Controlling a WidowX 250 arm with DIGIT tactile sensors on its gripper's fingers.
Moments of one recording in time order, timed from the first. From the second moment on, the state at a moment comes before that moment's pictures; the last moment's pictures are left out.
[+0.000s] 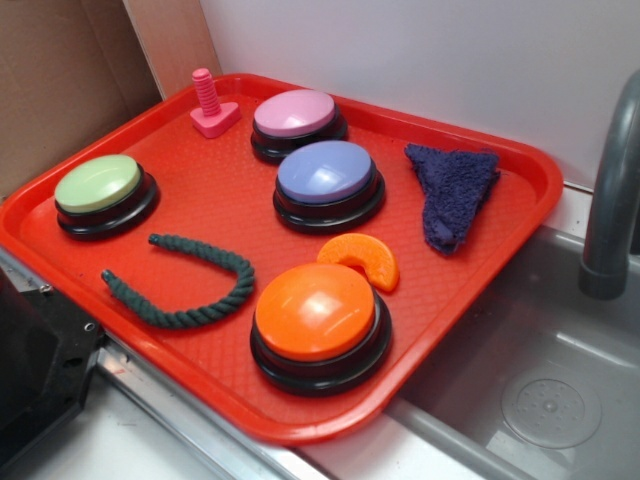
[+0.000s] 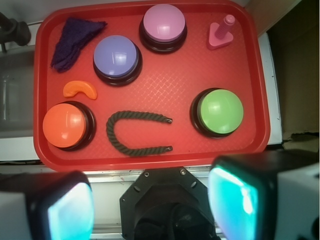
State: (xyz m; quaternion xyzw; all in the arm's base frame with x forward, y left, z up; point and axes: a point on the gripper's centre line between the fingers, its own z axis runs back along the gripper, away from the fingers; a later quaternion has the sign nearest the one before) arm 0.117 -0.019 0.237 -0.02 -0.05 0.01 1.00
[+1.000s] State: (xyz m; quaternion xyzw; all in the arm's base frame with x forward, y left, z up) arm 0.144 -0.024 0.174 -0.03 0.01 -0.12 0.99
